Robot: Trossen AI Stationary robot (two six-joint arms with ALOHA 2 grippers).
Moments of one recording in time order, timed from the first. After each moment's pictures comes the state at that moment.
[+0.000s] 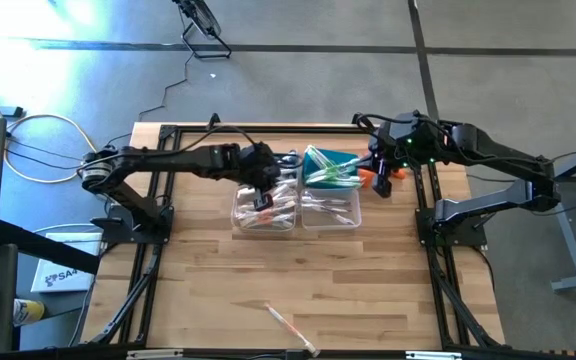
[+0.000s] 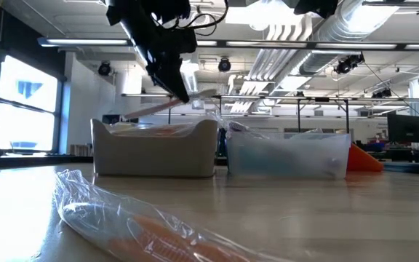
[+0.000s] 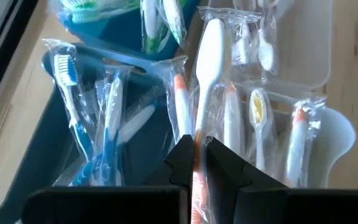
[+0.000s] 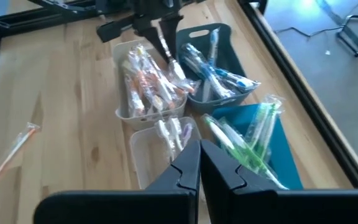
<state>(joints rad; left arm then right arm) 0.23 1.52 1.19 -0.54 -0.03 0.01 -0.24 1.13 1.37 -0.96 -0.04 0.08</state>
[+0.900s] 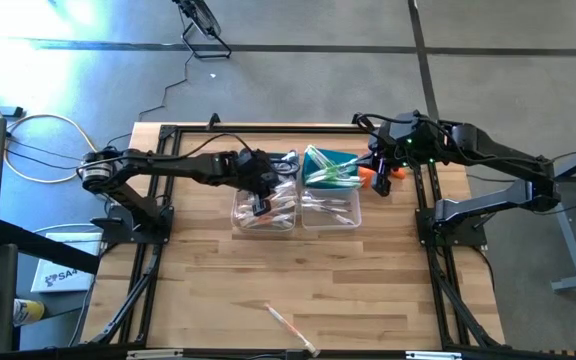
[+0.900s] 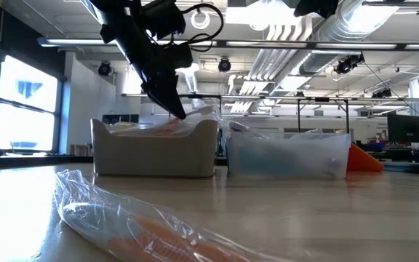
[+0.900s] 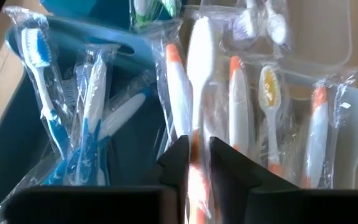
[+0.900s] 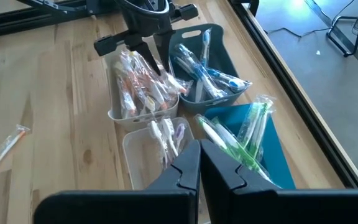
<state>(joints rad) 0.23 1.52 1.03 -0.35 -0.01 0.02 -0.24 1.13 1.37 -0.96 0.00 0.08</state>
